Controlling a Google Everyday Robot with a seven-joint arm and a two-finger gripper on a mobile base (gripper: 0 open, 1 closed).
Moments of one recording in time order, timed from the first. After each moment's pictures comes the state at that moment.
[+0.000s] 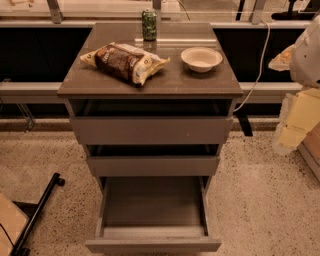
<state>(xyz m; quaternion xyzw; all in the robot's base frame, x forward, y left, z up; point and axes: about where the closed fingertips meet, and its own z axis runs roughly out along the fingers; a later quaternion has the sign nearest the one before) 0.438 -0.217 0.976 -0.60 0.78 -0.03 0.16</state>
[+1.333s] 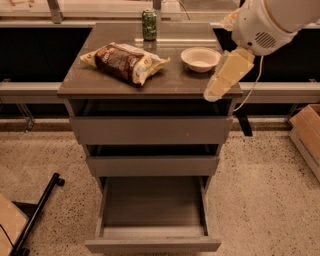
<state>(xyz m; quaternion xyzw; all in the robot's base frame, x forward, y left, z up) 0.550 -0.127 1.005 -0.59 0.73 0.01 0.34</state>
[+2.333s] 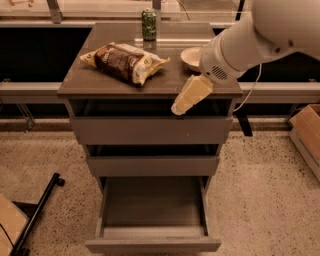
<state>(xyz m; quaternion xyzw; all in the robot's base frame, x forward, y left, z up) 0.589 -0.081 0.932 -0.53 0.77 0.04 0.36</state>
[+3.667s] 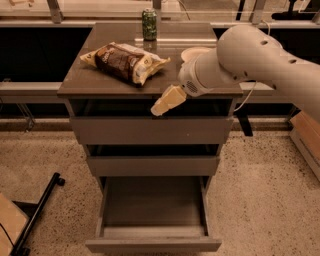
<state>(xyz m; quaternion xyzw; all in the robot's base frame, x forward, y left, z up) 0.655 -0.041 0.866 -0.48 0.77 0.10 0.41</state>
